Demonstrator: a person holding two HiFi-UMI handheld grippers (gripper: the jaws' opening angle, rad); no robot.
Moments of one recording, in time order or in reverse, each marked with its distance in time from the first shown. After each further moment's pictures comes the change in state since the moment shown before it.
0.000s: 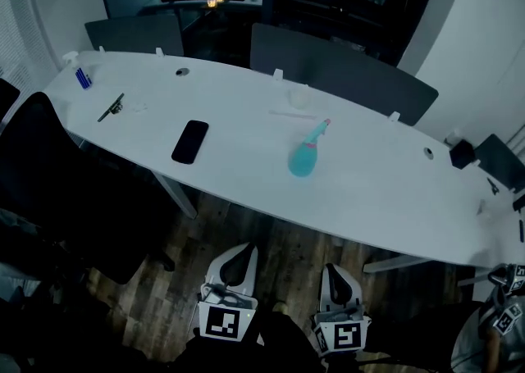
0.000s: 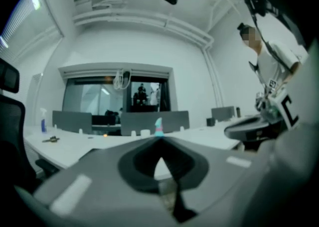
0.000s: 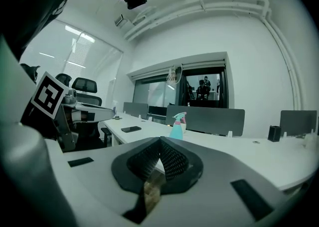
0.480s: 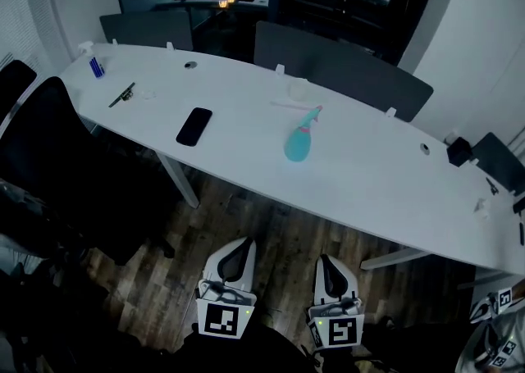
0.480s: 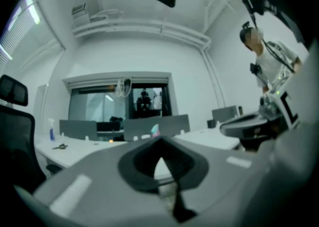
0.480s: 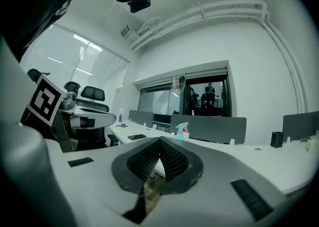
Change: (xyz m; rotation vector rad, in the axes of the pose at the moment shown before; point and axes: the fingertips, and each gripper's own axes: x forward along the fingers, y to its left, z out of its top) left arm -0.048 -0.047 0.027 0.055 -0.023 0.064; right arm -0.054 0.005 0.028 -0.017 -0.085 0.063
